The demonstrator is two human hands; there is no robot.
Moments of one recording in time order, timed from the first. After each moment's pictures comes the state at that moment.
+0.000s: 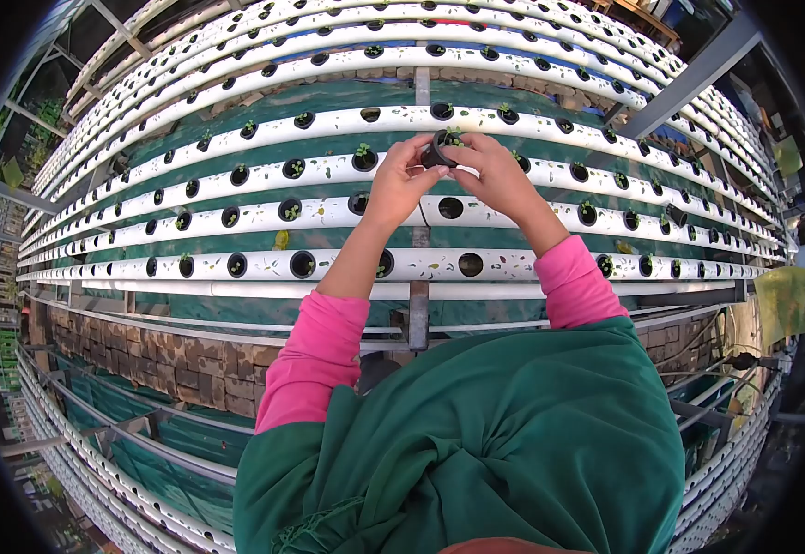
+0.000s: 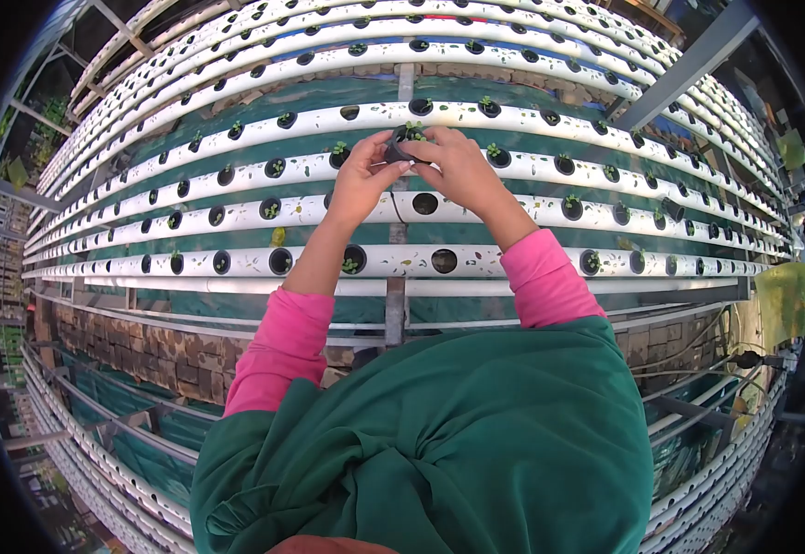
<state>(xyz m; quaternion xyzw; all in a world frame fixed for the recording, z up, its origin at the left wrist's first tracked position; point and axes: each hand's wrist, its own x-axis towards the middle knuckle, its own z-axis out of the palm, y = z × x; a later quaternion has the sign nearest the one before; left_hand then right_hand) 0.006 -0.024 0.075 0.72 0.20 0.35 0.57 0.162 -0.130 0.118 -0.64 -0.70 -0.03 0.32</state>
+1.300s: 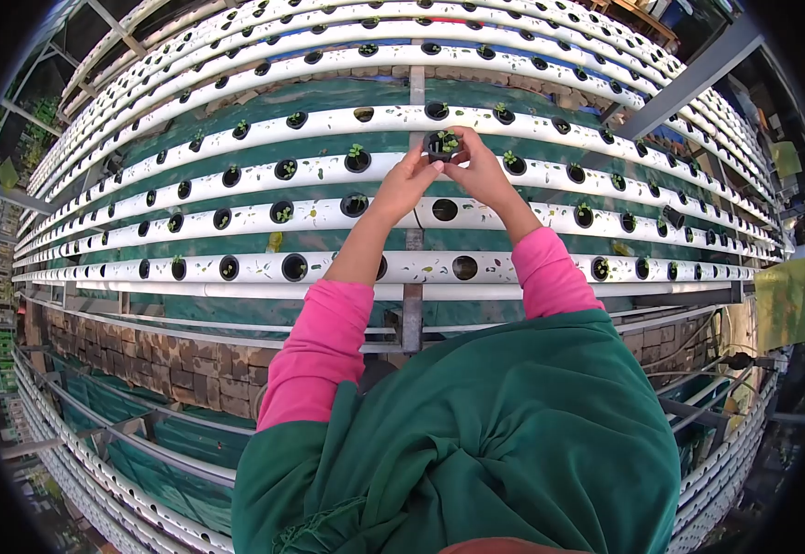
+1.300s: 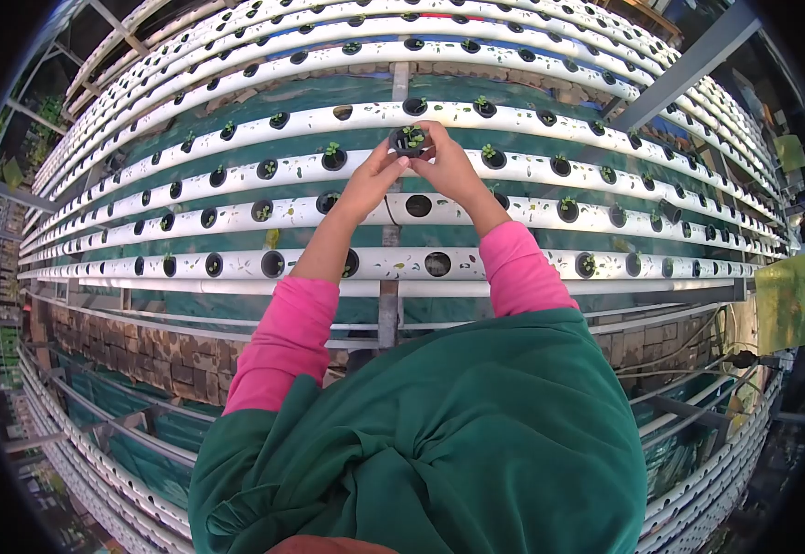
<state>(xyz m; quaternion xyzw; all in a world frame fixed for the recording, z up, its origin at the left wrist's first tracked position) 0.028 -0.017 0.051 0.67 0.21 0.25 0.67 0.186 -0.095 0.051 -0.67 -0.52 0.23 0.47</state>
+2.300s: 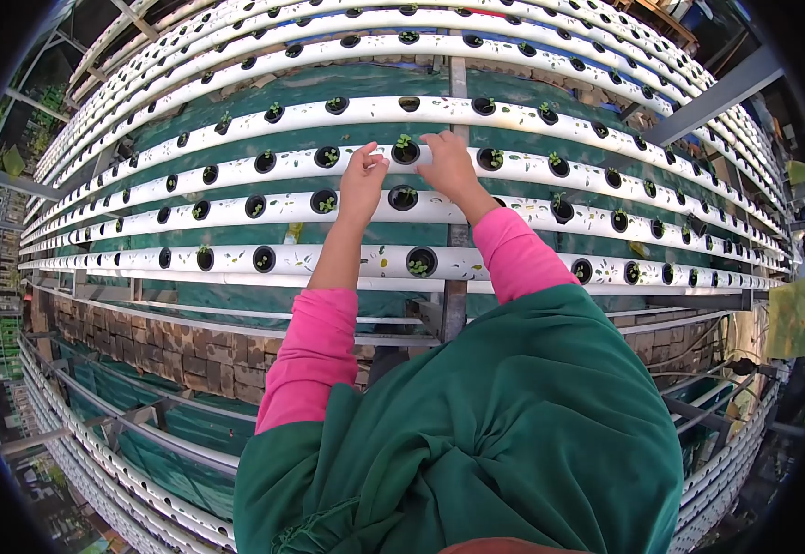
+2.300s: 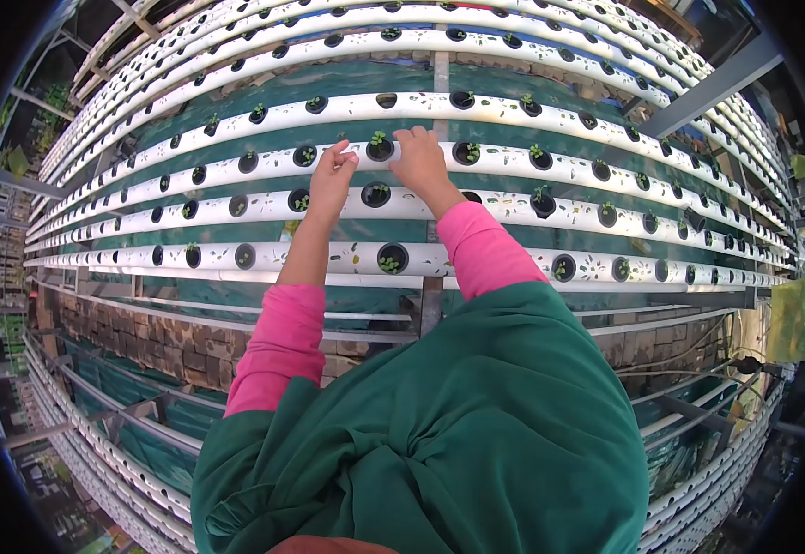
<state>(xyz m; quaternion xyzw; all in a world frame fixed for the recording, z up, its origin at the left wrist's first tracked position) -0.077 0.058 0.019 0.61 0.41 0.33 0.60 0.088 -0.009 0.018 -0.78 -0.56 0.04 0.29</state>
